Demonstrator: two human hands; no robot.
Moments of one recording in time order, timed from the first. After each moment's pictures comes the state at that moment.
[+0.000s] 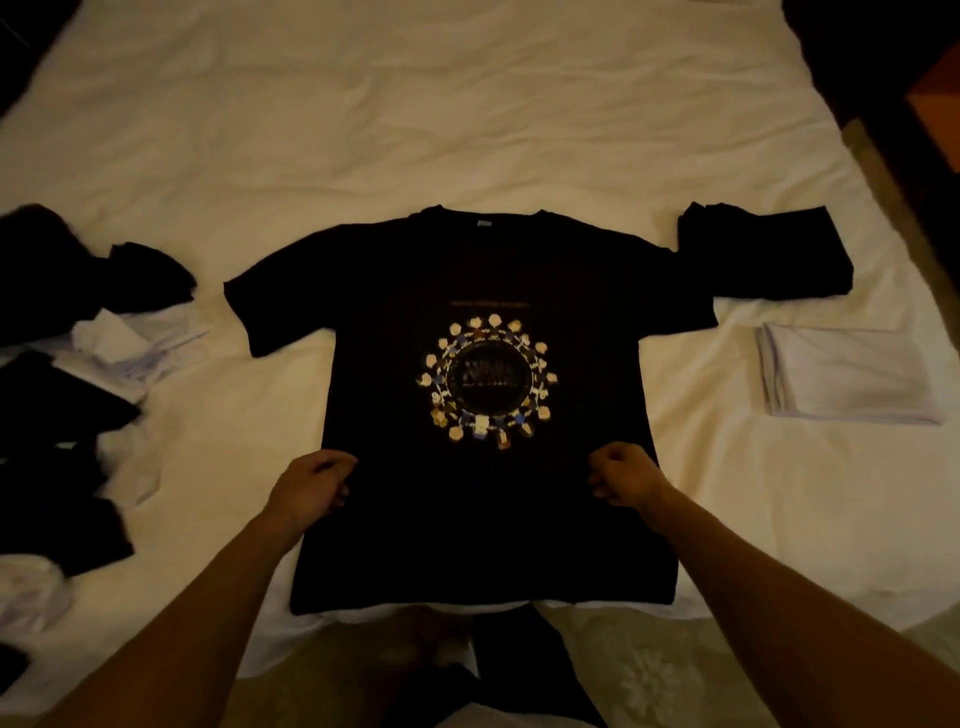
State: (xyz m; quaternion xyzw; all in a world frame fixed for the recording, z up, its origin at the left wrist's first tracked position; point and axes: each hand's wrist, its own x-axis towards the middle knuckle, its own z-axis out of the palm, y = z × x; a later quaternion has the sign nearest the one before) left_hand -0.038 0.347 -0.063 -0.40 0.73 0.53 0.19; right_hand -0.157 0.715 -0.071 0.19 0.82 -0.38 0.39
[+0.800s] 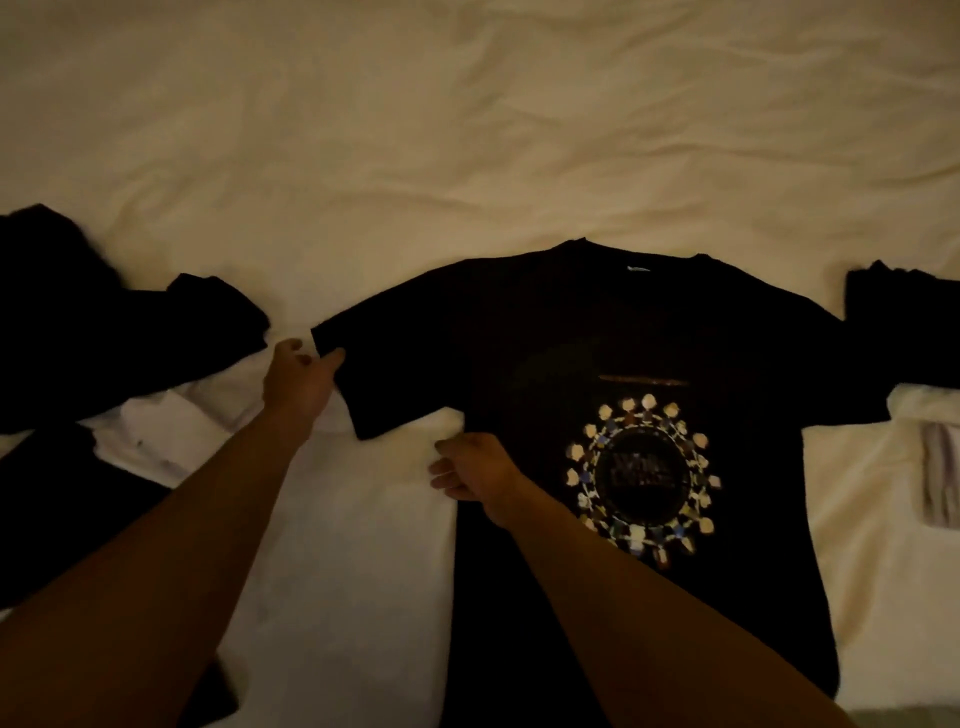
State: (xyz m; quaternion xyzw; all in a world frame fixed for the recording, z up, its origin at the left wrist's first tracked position) left_hand -0.242 0.086 -0.115 -0.51 0.69 0.51 0.09; right_hand -0.233 0.303 -0.085 0.25 0.68 -0.47 0.51
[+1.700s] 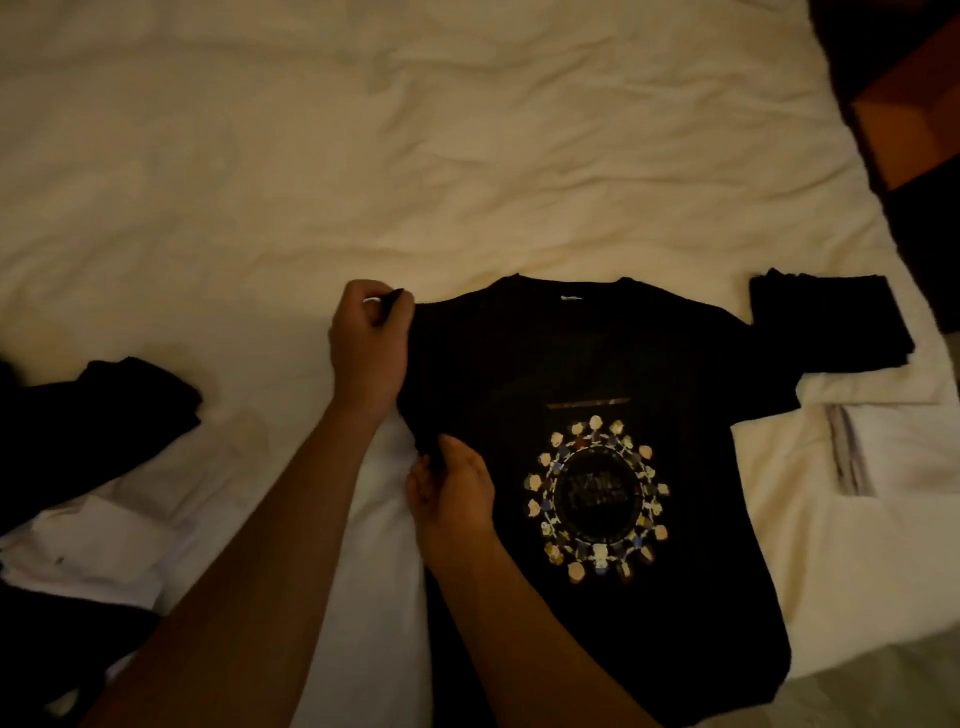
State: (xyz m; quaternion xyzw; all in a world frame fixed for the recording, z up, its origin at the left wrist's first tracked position) left_hand -0.344 0.170 -0.049 -0.29 0.71 0.64 -0.09; right_hand -0.243 0.264 -0.034 0.52 0.39 -0.74 0.19
